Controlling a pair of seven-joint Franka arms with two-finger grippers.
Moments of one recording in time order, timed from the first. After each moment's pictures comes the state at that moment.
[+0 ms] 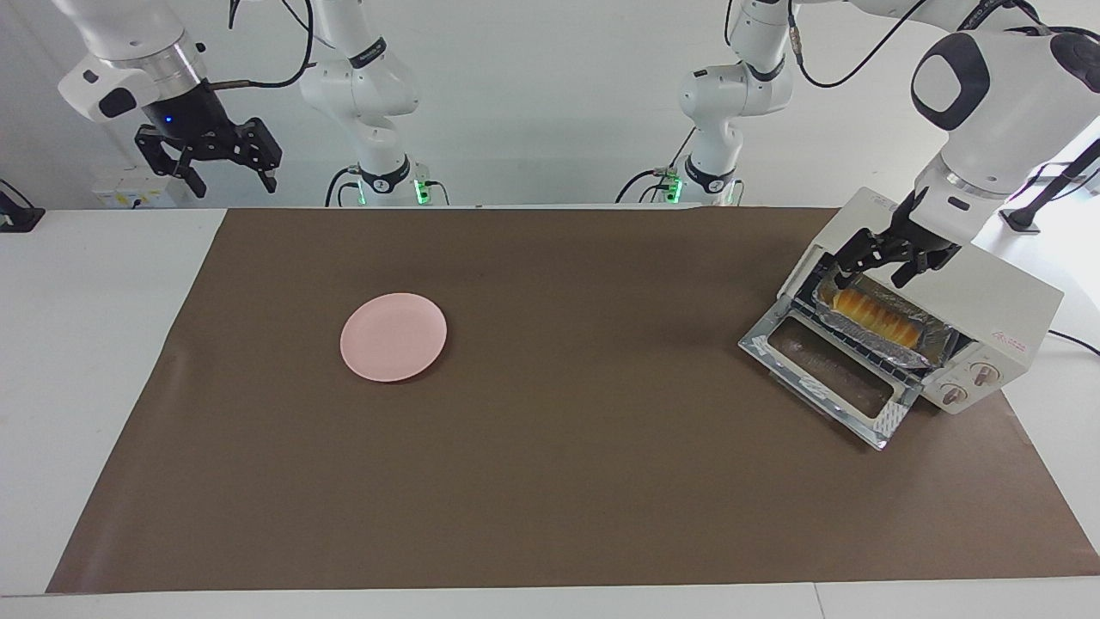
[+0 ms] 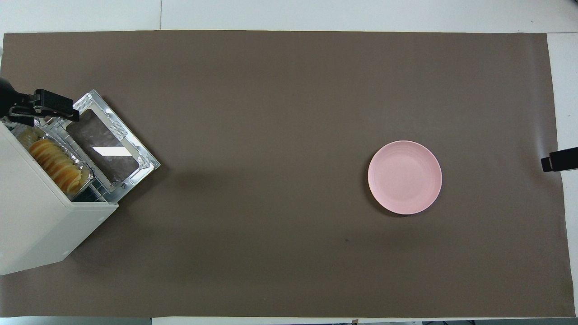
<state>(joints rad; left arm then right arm) 0.07 0.11 -0.09 -1.55 -0.07 1.66 0.01 -0.08 -0.13 0.00 -1.62 0.00 1.46 -0.15</state>
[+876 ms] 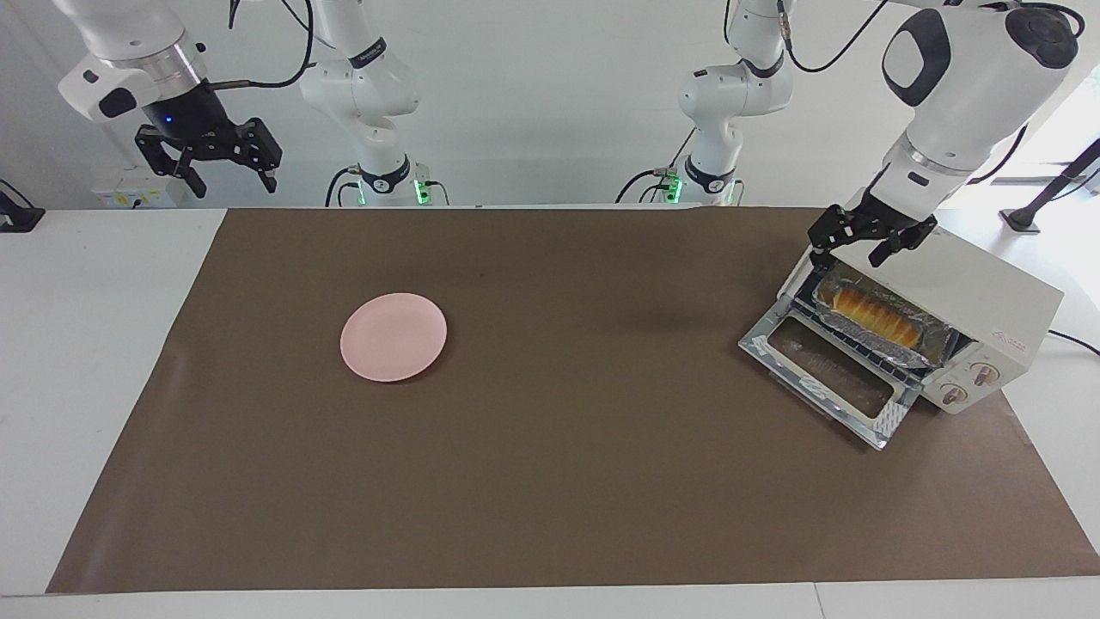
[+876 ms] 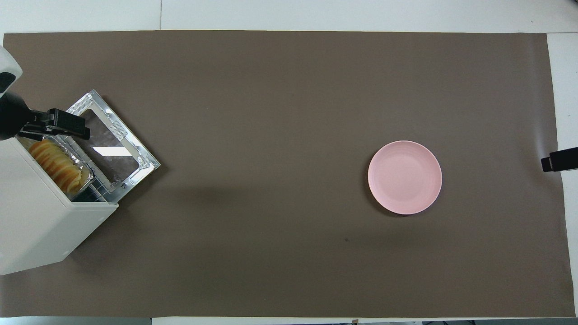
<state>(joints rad) -0.01 0.01 -0.05 -1.64 -0.06 1.63 0.01 -0.08 -0.13 0.00 -1.62 0.00 1.46 -0.15</state>
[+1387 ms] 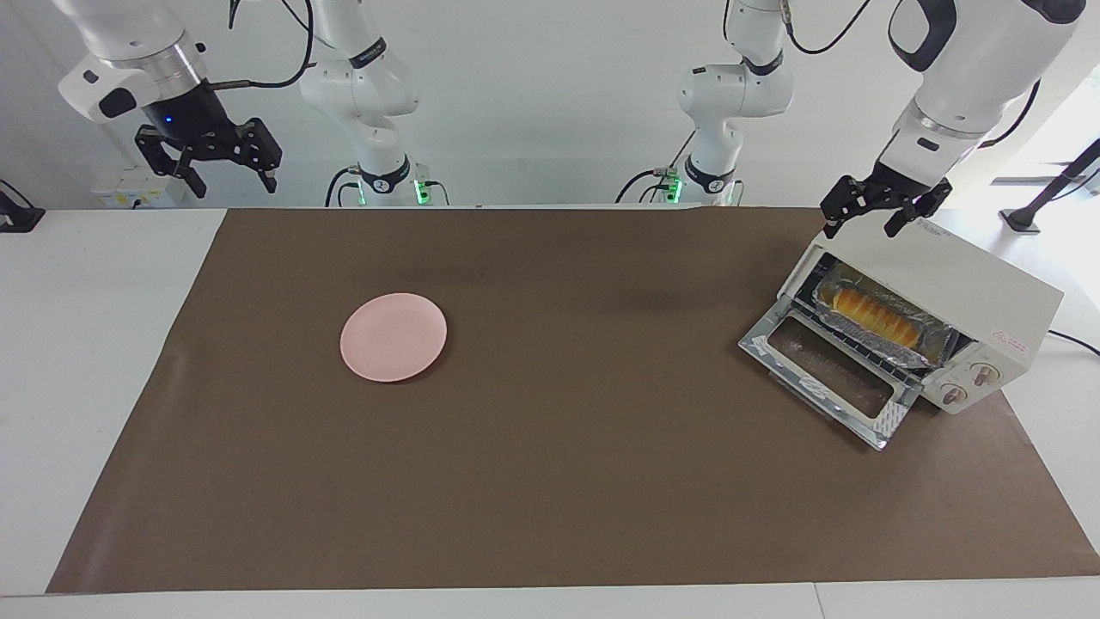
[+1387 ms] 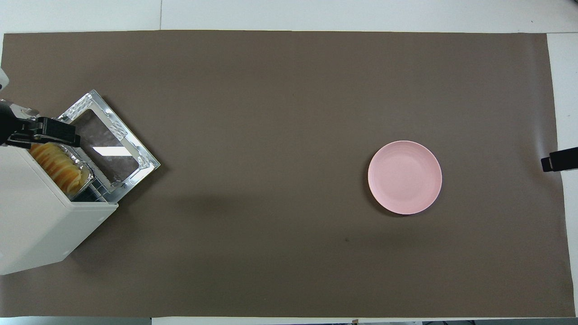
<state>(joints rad) -0.09 -0.06 0.04 -1.65 0.00 1.56 0.01 -0.08 -0.13 0.00 -1.62 0.00 1.46 -0.15</state>
